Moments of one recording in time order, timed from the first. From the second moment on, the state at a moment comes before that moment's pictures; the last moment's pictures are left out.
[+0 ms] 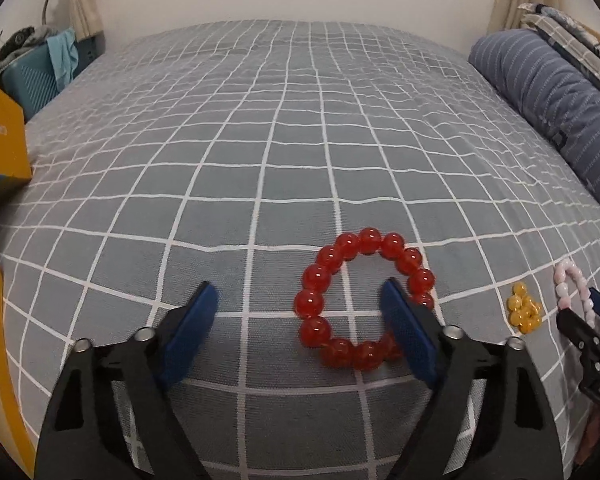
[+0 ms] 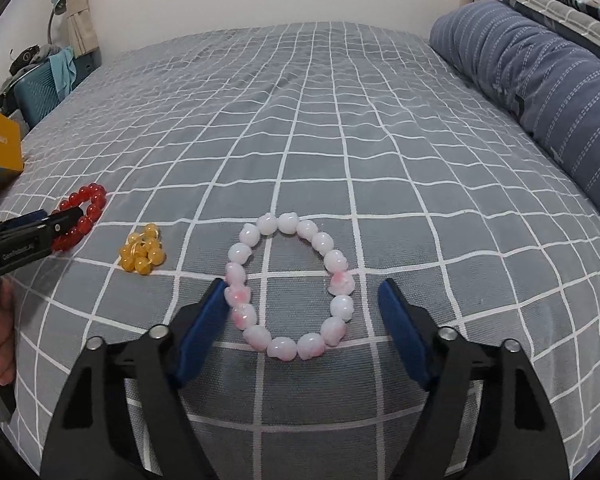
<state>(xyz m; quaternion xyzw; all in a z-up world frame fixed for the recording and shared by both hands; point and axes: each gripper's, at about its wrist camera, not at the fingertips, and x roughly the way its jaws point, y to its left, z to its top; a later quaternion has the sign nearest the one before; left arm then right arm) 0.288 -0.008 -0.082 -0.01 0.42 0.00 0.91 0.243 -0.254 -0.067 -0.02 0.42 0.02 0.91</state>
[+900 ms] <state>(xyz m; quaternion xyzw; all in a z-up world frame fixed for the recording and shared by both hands) 0.277 -0.014 -0.075 0.01 0.41 -0.02 0.91 0.233 -0.244 -0.060 -0.04 0.39 0.04 0.92</state>
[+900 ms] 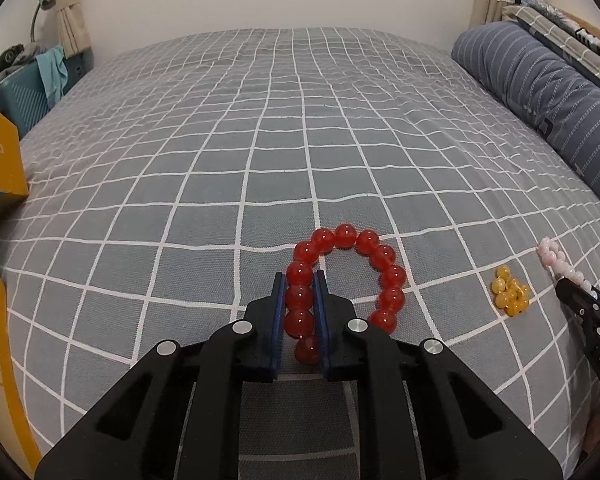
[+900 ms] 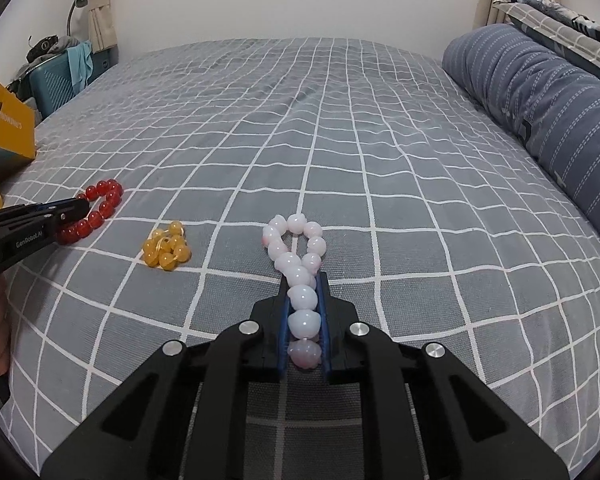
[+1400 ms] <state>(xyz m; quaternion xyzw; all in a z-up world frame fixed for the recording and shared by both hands) 0.267 -0.014 -0.053 0.00 0.43 -0.02 0.90 0.233 -0.248 -0.044 -0.04 0.40 0.02 0.92</state>
